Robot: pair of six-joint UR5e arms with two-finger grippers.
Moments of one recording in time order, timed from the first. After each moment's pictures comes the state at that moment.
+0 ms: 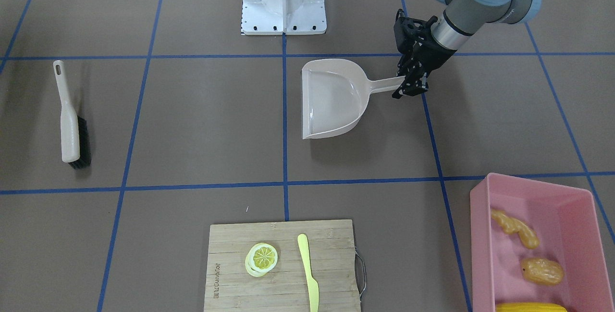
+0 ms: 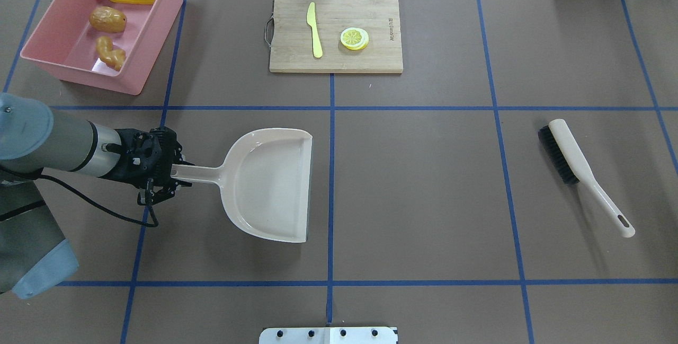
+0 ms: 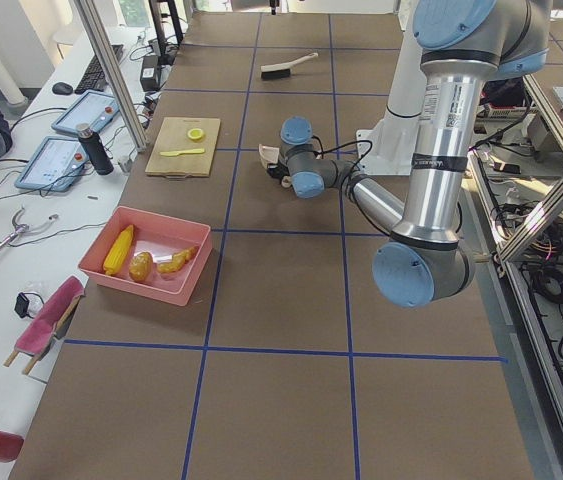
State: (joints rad) left arm -0.66 -1.71 -1.92 -2.17 -2.05 0.40; right arm 1.51 -1.64 1.66 -1.47 2.33 0.30
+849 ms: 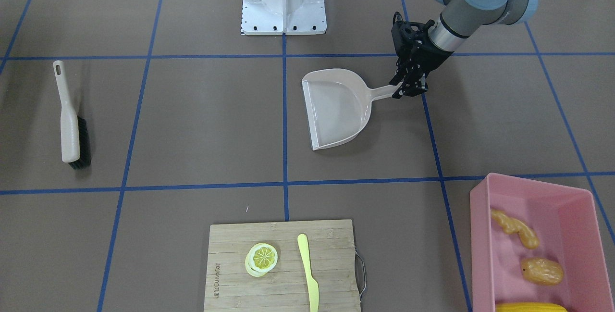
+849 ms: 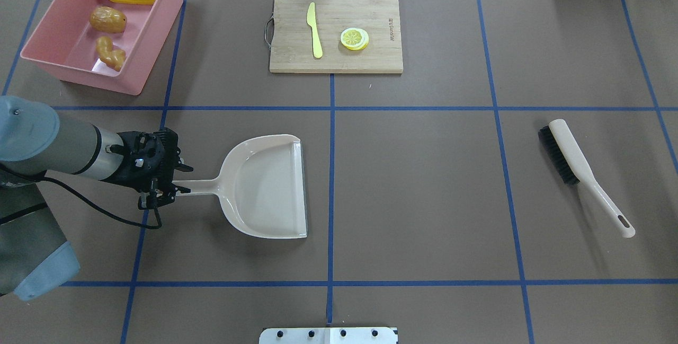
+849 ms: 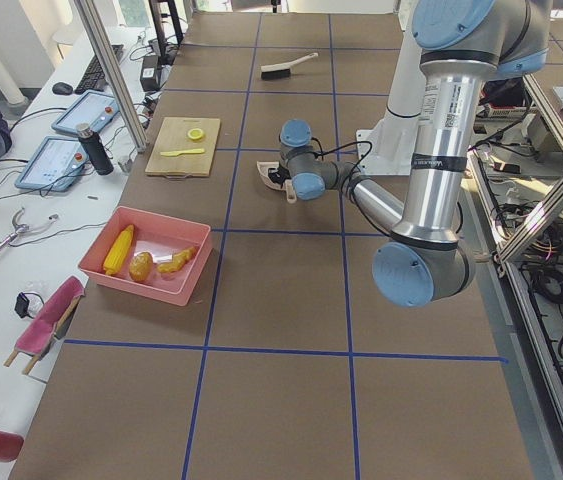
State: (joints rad) left arm -0.65 -1.70 -1.91 -2.16 -2.06 0.34; right arm 1.53 -1.65 1.67 -1.47 2.33 0.29
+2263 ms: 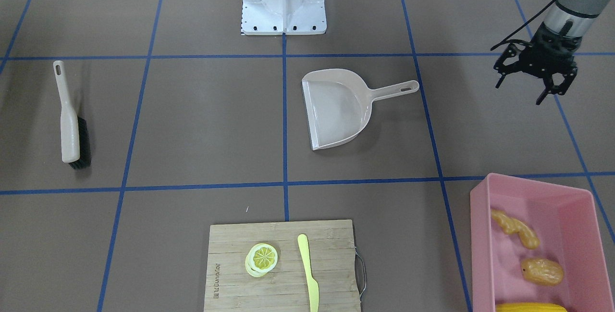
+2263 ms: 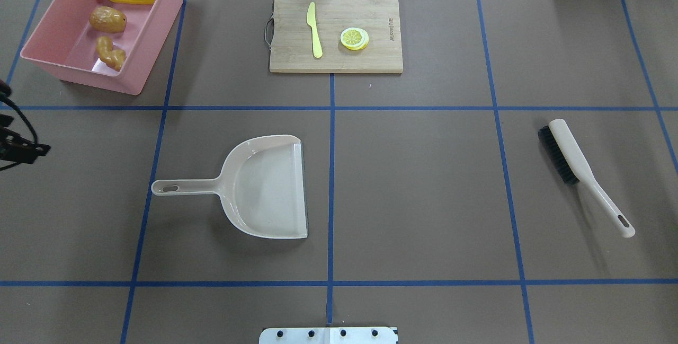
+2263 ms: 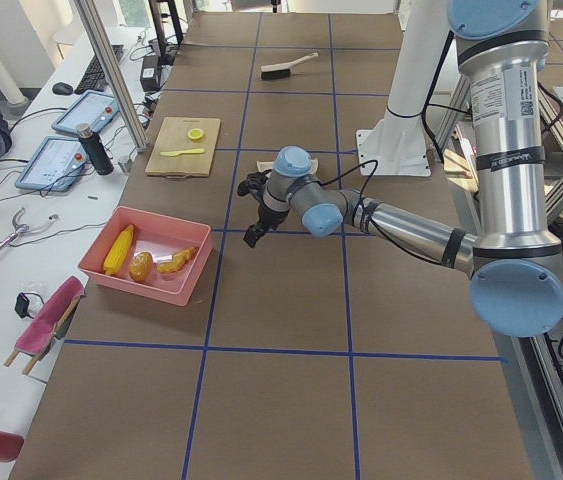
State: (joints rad) left arm -1.04 -1.38 -1.99 -2.05 -2.06 -0.28; right arm 1.52 -1.65 1.68 -1.47 2.33 0.28
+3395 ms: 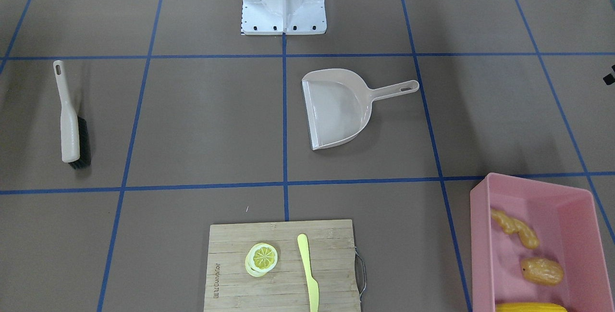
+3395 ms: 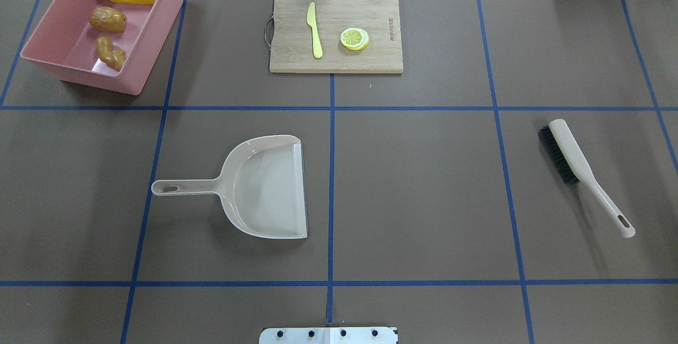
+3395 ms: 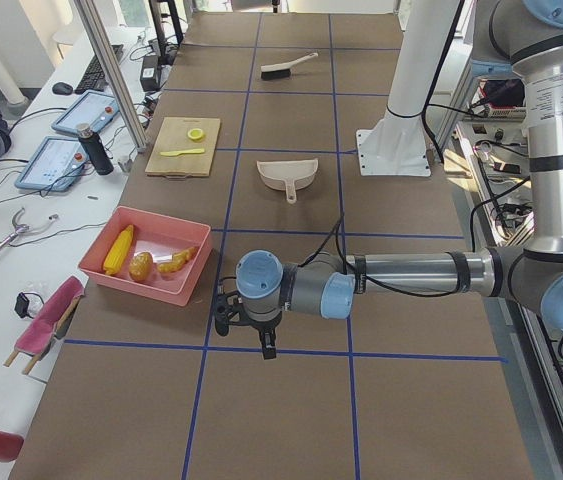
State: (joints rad) left arm -1.51 -1.40 -1.67 -1.74 -2.43 -0.31; right arm 1.52 -1.64 1.67 -1.47 2.34 0.20
